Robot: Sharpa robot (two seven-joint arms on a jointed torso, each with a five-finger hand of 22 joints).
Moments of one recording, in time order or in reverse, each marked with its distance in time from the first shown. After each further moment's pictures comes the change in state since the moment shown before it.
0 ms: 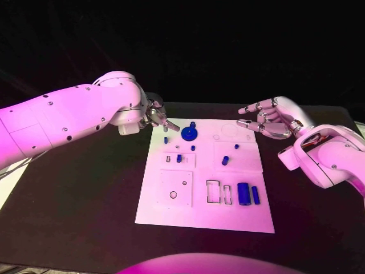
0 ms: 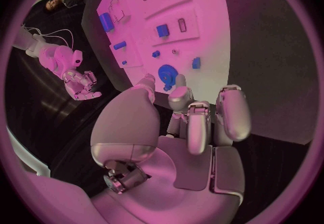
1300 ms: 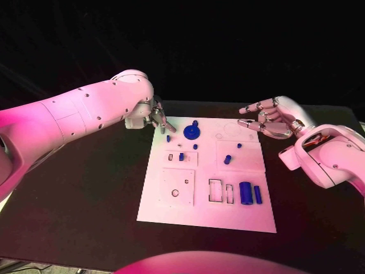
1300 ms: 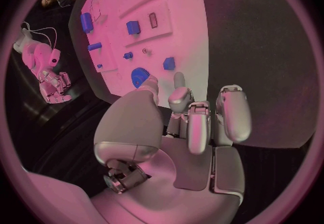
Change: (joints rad) left arm 0.003 0.167 -0.054 -0.304 -0.001 0.140 0.001; left_hand 0.028 0.060 -0.049 0.000 0.000 0.079 -0.025 0.032 -0.028 0.018 -0.010 0.019 0.014 0.000 0.000 0.000 0.000 0.000 0.011 0.003 0.004 0.023; right arm -0.001 0.014 0.000 -0.007 0.004 0.010 0.002; right_hand 0.007 0.007 0.000 0.000 0.006 0.000 0.000 0.000 0.000 0.000 0.000 0.000 0.000 0.000 0.000 0.000 0.001 0.000 0.000 0.000 -0.004 -0.004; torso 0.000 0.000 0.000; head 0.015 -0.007
